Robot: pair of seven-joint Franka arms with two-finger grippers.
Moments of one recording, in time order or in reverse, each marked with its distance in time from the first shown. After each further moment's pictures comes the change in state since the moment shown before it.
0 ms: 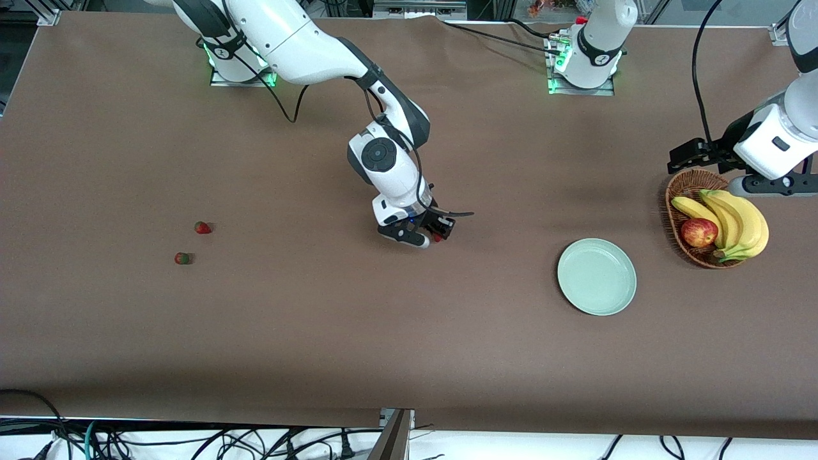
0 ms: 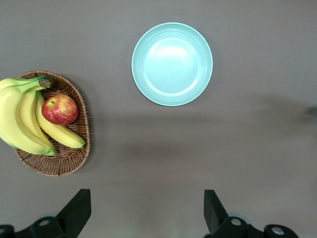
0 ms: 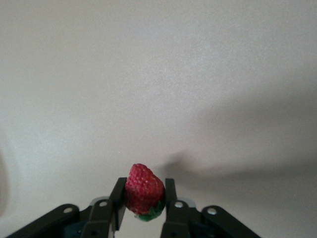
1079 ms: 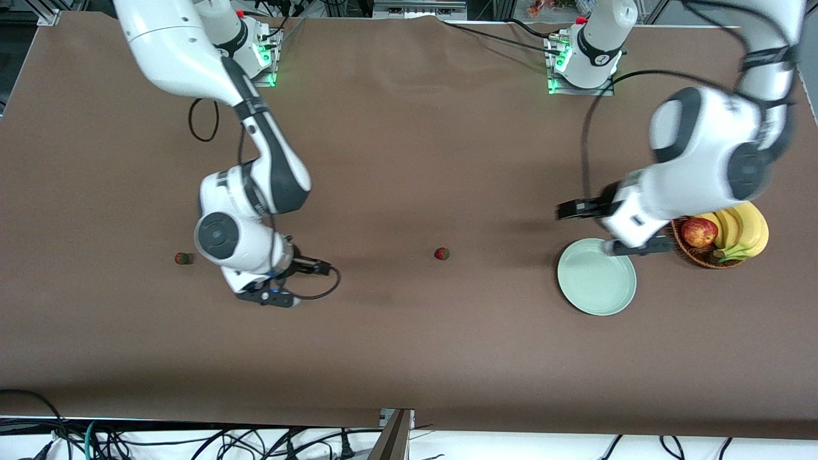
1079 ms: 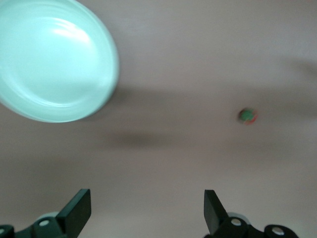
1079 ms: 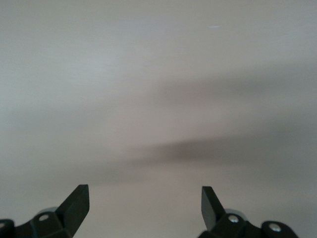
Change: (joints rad) left arm -0.183 0.303 -0.095 -0.007 -0.216 0.336 -0.326; right arm -0.380 -0.166 -0.135 0.023 -0.012 -0.635 -0.677
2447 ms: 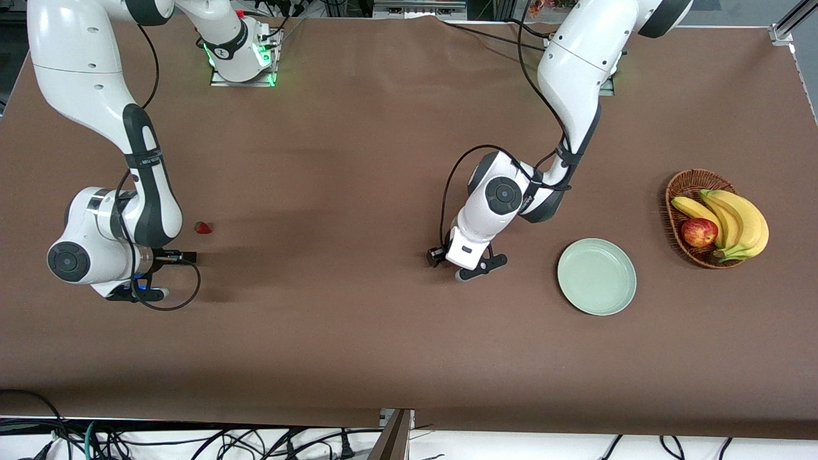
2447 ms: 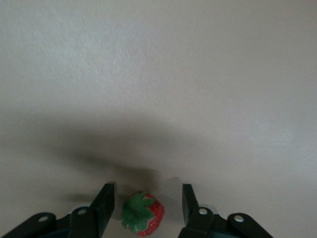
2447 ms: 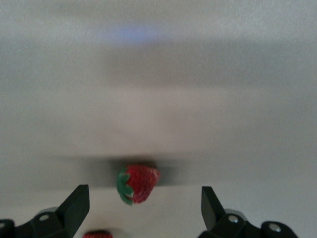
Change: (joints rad) left arm -0.341 0.487 0.022 0.140 0.036 0.645 -0.475; right arm -0.233 0.018 -0.190 -0.202 -0.116 0.051 -0.478
